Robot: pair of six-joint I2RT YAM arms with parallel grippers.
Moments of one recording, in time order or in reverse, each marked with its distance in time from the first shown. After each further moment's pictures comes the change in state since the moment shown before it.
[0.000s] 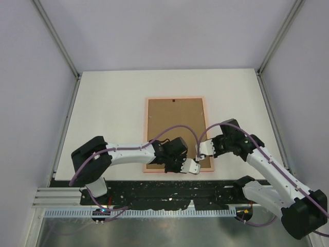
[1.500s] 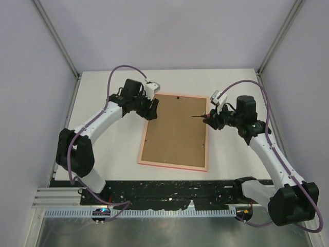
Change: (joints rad) left arm 0.709 -0.076 0.308 -0.113 0.072 -0.475; right arm -0.283 0.150 0.212 0.349 -0.456 1.030
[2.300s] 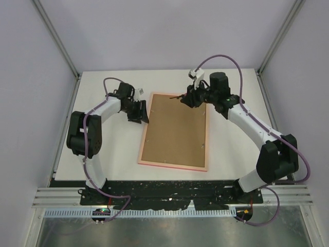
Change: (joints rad) left arm 0.198 0.285 0.054 -0.064 0.046 -0.351; right arm 0.197 0.386 0.316 0.200 0.124 0.303
